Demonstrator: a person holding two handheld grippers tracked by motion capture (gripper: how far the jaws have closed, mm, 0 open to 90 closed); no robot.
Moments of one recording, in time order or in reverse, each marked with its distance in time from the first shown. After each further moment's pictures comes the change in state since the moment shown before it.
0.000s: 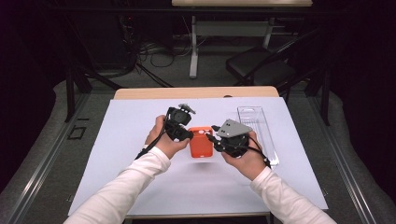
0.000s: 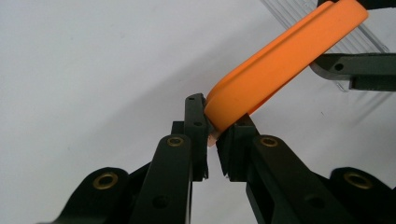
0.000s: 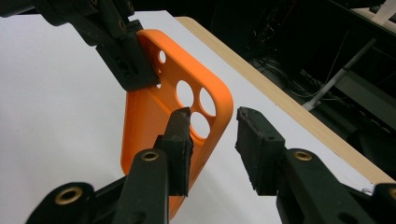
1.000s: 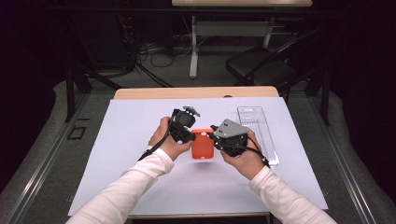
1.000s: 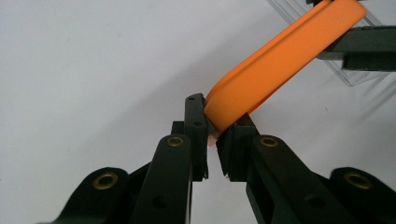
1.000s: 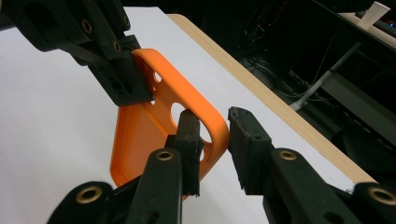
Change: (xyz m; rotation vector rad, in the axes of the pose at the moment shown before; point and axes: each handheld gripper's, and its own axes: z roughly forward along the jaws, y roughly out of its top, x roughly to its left) left arm -0.010 0.001 0.006 0.014 0.025 0.024; right arm 0.003 0.004 0.001 0.012 -0.045 -0.036
